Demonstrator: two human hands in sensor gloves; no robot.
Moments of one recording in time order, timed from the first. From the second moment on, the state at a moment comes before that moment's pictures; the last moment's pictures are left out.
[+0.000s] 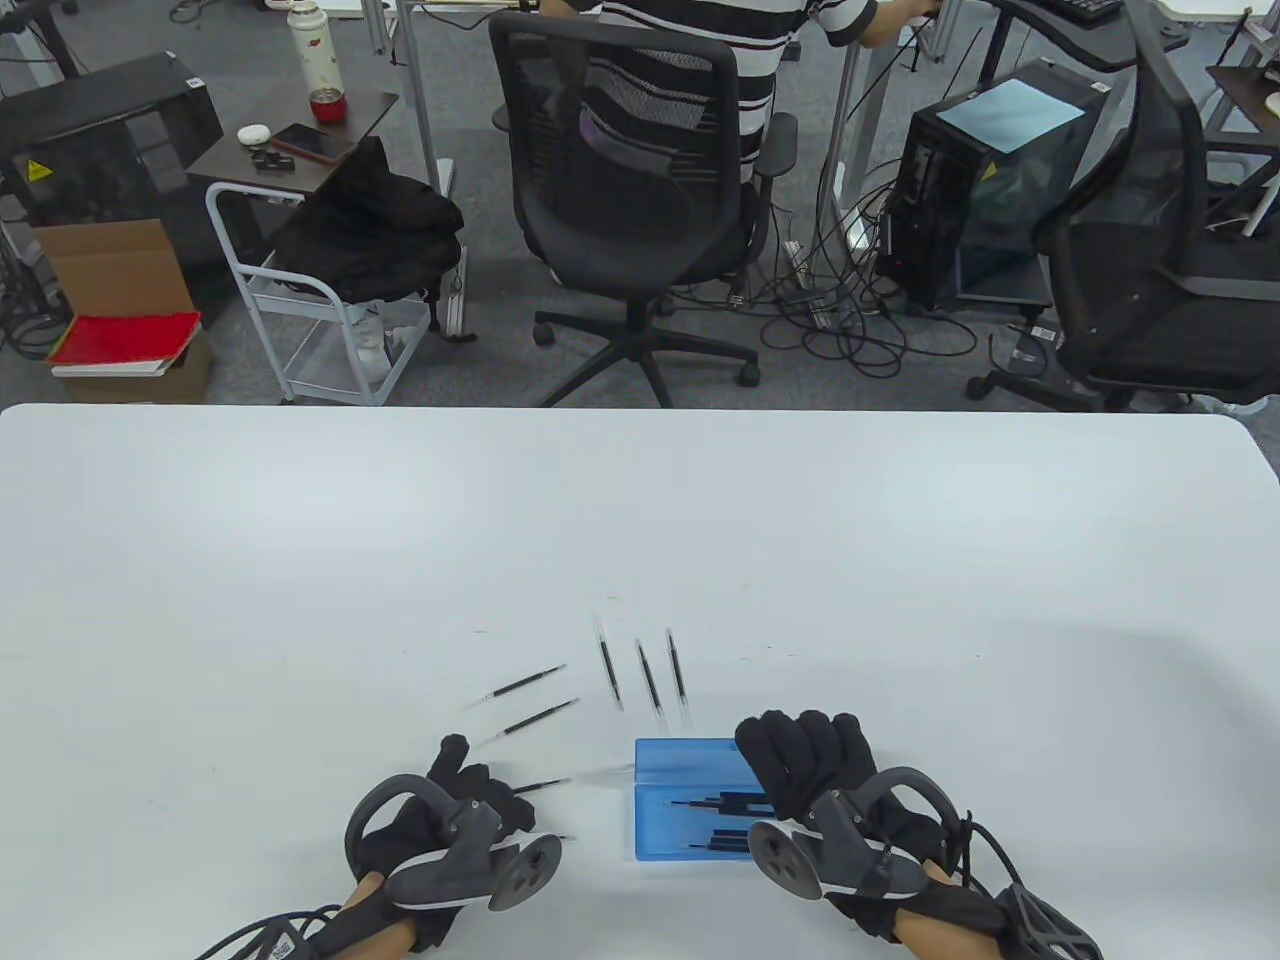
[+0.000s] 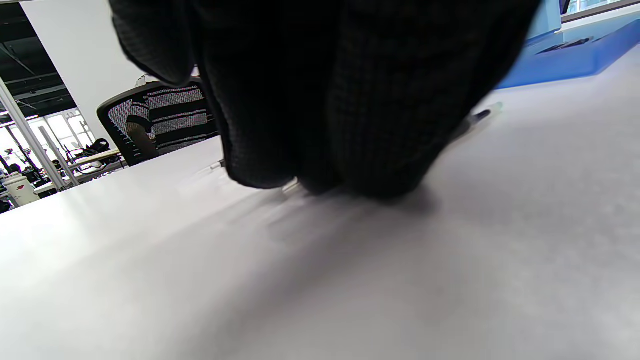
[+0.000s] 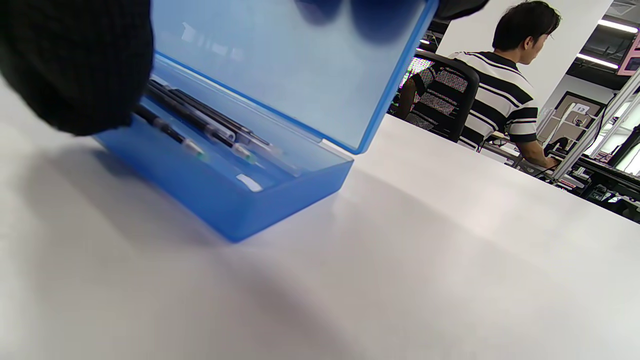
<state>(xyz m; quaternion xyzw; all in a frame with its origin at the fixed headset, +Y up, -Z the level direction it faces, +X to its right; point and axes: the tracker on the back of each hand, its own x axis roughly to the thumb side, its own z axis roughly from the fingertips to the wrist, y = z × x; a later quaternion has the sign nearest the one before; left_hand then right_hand) -0.152 -0.745 -0.256 -0.01 -0.29 -0.17 0.94 0.136 -0.738 -0.264 -0.27 0.00 -0.95 0.16</state>
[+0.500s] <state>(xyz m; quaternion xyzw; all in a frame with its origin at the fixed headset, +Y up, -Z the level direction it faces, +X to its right) -0.155 -0.748 -0.253 -0.01 -0.31 -0.14 0.94 0.136 -0.738 -0.264 -0.27 0.00 -0.95 0.16</state>
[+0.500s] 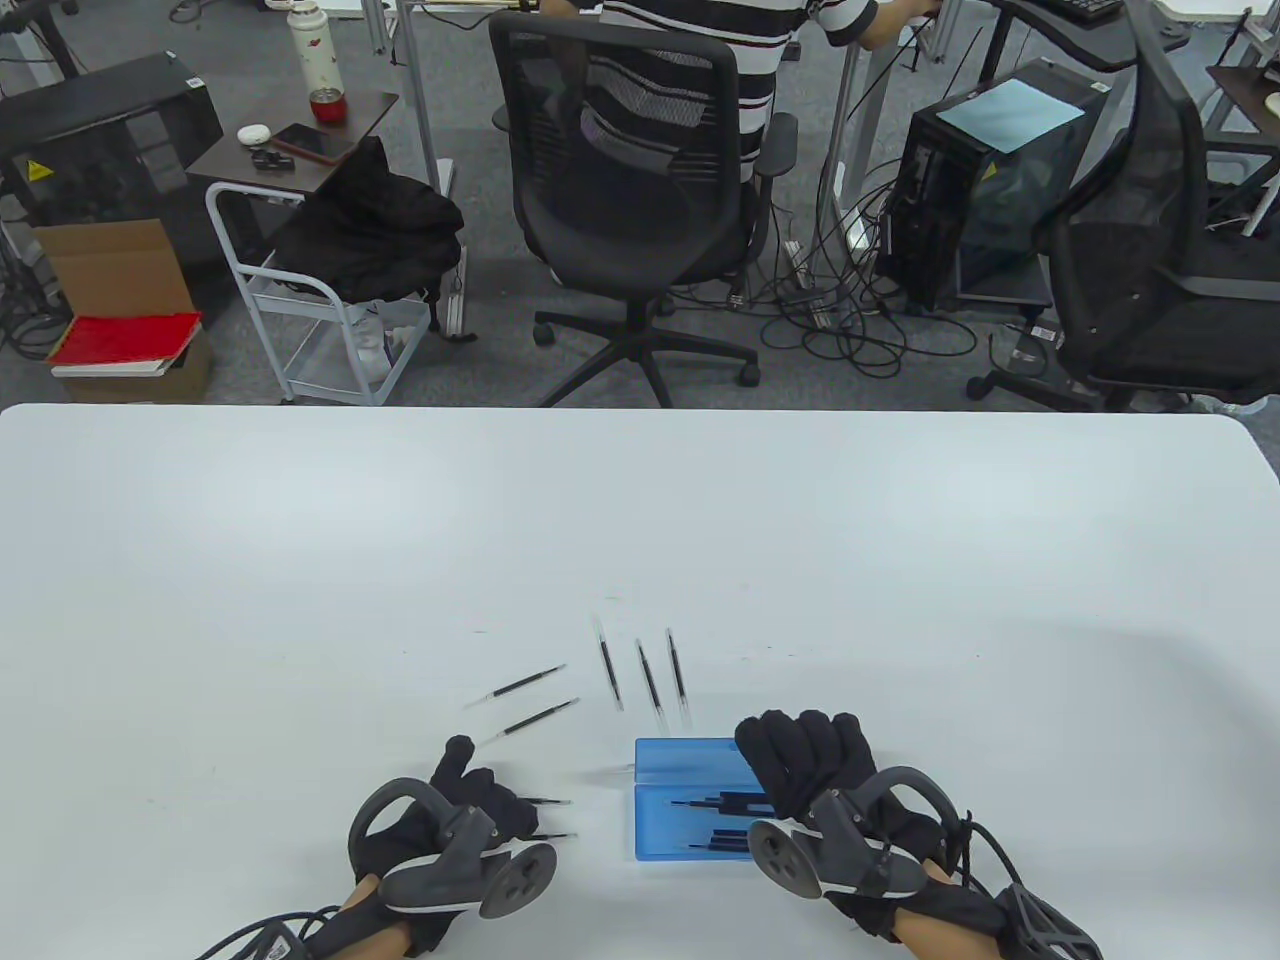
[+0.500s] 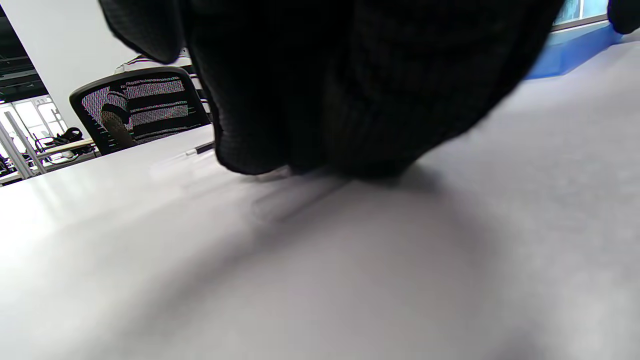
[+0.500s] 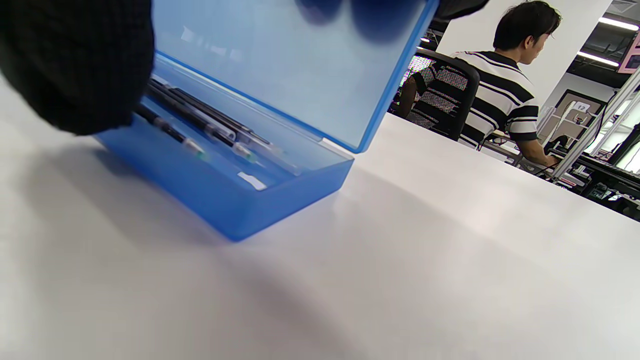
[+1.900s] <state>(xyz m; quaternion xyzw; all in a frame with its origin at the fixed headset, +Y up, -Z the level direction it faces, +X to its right) -0.009 -0.728 -0.224 0.08 -0.36 -0.16 0.91 0.137 -0.739 -0.266 -0.28 -0.01 -0.95 0.15</state>
